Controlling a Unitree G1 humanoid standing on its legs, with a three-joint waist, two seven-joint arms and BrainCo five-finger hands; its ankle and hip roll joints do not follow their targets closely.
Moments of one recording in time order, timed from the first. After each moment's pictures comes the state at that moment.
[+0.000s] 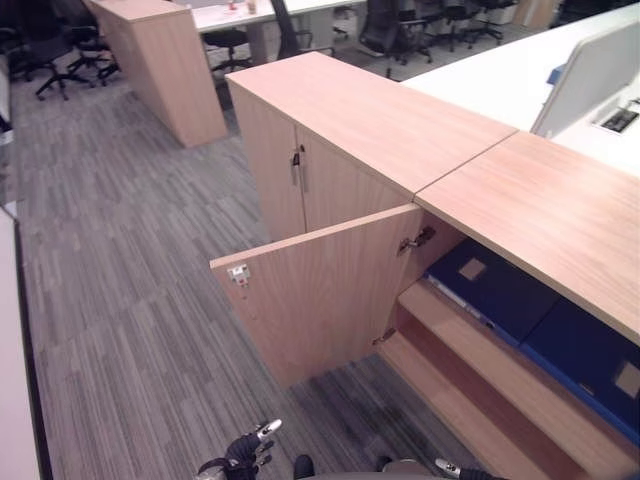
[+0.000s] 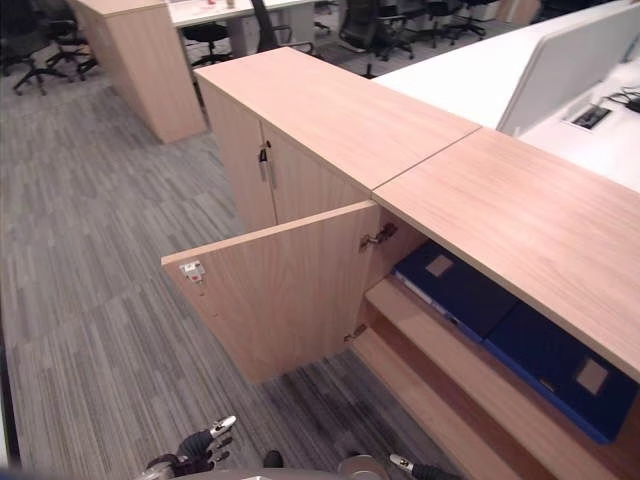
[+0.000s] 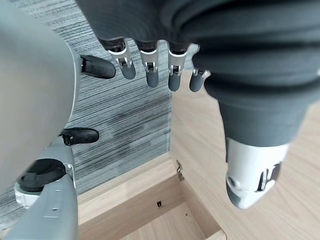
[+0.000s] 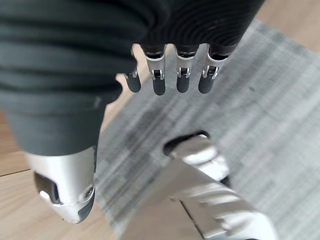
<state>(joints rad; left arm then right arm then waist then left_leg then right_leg) 0.17 0.28 -0.33 0.86 -0.73 0.08 -0.19 -0.06 -0.28 0.10 1.38 0.34 0.09 0.06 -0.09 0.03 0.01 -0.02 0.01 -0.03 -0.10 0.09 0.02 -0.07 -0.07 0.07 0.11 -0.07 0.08</state>
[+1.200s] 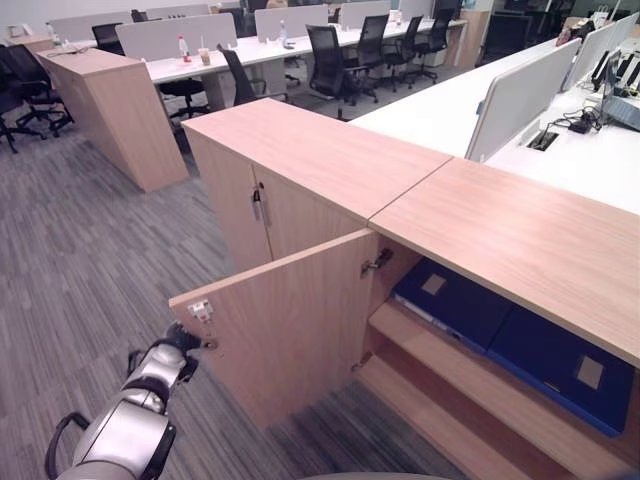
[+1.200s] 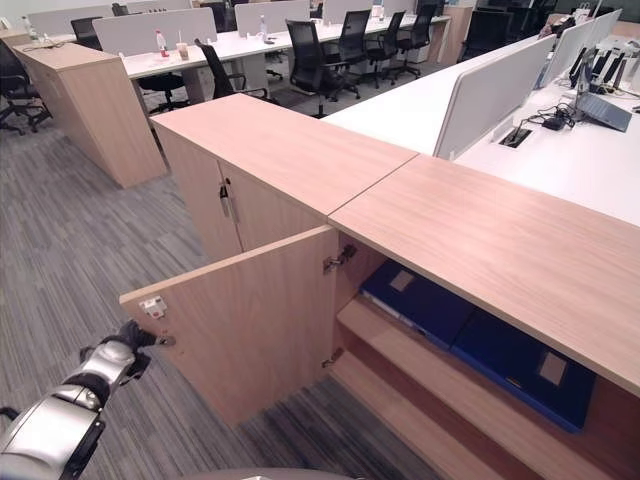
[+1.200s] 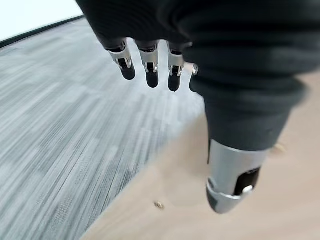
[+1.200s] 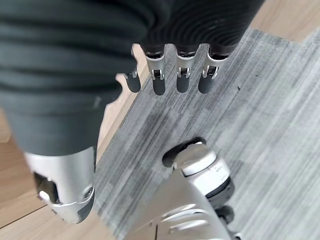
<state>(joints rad) -0.54 0.52 -0.39 1.25 0.01 0.04 0.12 0.05 -0.31 0.09 1.42 0.33 0.07 0.11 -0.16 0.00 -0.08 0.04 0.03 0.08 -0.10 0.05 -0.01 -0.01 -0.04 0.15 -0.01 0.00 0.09</state>
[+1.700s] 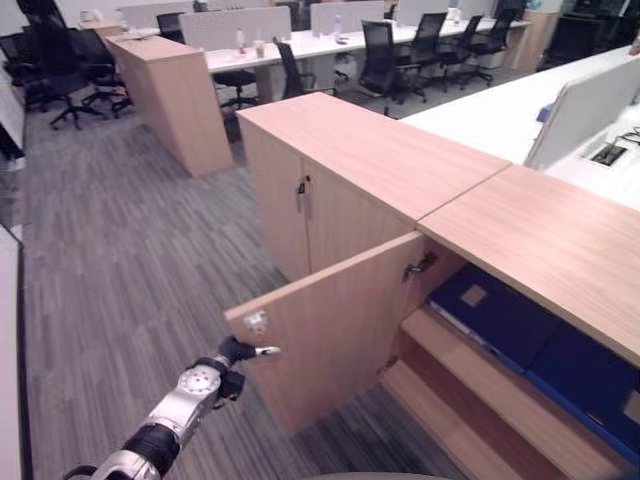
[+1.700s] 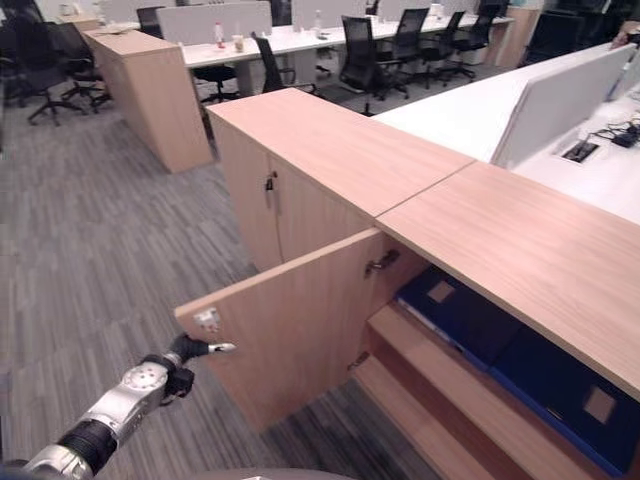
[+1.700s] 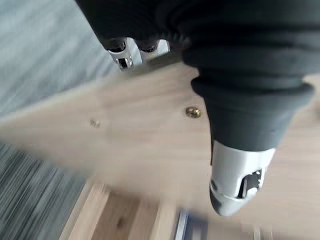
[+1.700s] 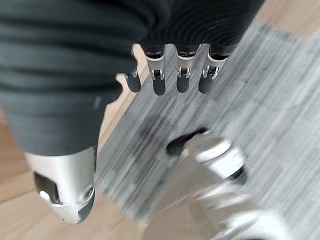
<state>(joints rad) -0.10 0.54 -0.56 0.45 -0.55 0.05 -0.07 -0.01 -0.28 0.04 1.46 0.40 0.07 0.09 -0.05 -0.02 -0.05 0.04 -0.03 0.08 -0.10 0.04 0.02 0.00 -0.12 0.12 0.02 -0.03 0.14</state>
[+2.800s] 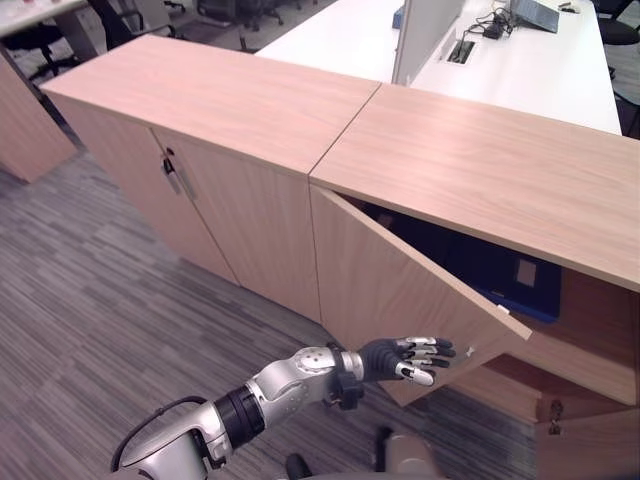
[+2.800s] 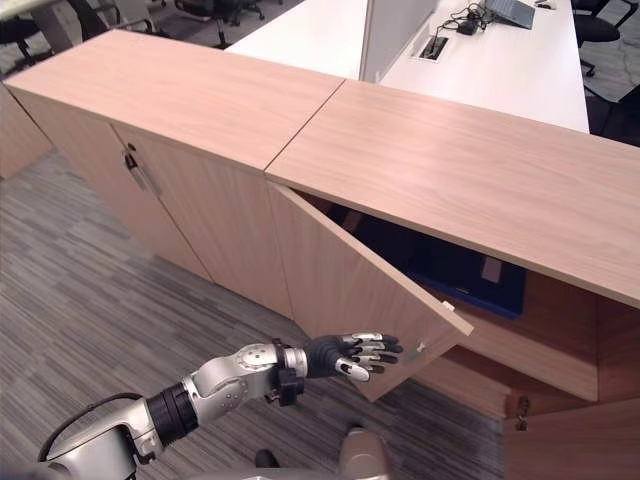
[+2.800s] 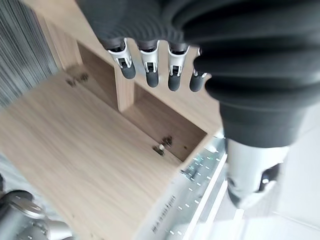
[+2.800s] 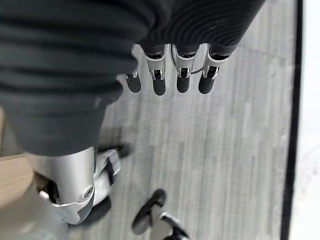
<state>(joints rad) -0.43 0.33 -0.97 0.19 -0.87 0.15 -0.37 0.03 -0.25 -0.03 1.57 0.29 0.11 0.14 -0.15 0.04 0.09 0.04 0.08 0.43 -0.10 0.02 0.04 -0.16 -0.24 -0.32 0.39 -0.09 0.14</state>
